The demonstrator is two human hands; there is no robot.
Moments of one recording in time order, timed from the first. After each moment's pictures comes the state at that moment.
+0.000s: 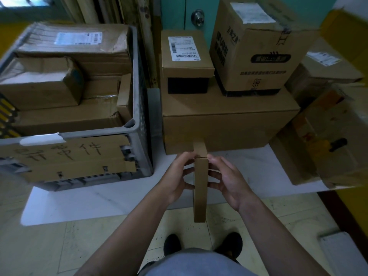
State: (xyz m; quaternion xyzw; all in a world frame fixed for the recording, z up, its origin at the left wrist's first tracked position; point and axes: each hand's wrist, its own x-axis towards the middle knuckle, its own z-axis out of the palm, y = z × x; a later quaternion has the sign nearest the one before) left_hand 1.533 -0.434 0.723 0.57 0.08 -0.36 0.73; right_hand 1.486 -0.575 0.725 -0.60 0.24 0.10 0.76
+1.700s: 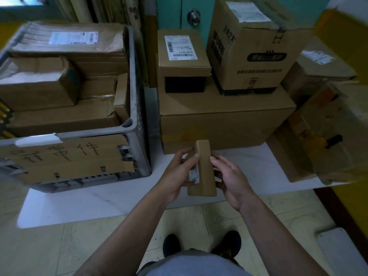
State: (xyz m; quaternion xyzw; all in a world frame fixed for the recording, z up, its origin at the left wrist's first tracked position) left_hand 1.534 -0.437 0.717 0.64 0.06 -0.33 0.69; right_hand 1.480 -0.577 0.726 -0.62 0.25 0.07 0.74
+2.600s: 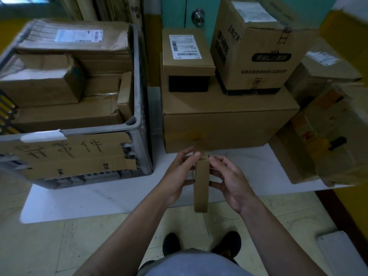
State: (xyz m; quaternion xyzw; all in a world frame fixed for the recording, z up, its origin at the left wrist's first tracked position) left_hand 1.528 -0.433 0.712 0.62 0.05 -0.32 0.72; right_hand 1.477 -0.575 0.722 -0.57 0.24 0.08 0.78
